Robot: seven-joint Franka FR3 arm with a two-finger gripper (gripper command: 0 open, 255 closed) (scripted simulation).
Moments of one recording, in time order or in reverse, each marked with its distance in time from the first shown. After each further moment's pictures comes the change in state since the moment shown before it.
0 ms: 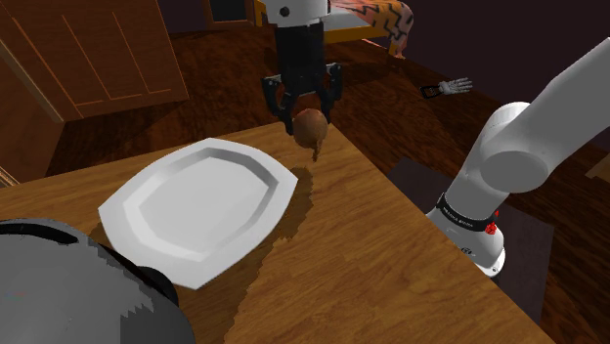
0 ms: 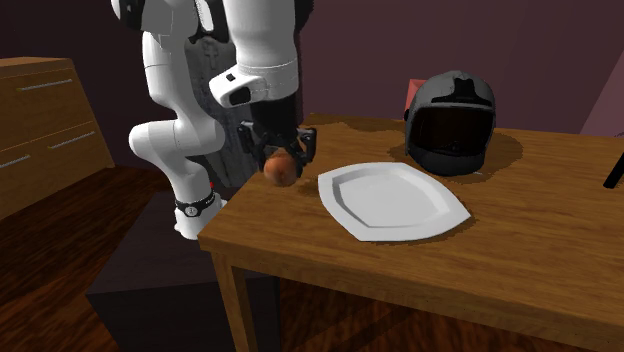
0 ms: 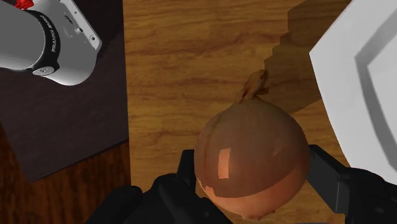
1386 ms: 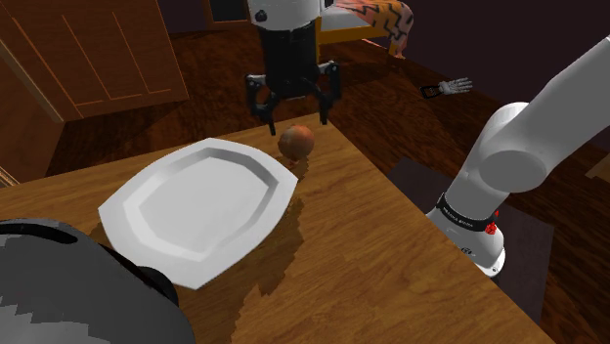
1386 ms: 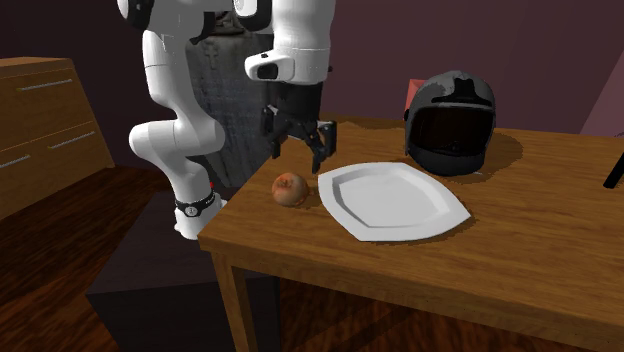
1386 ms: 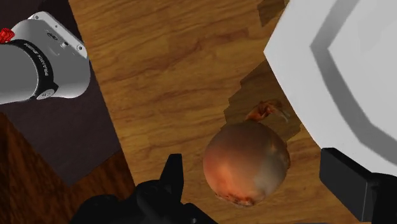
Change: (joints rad) arm -0.018 0.013 0.142 0.062 -0.122 0.024 0.368
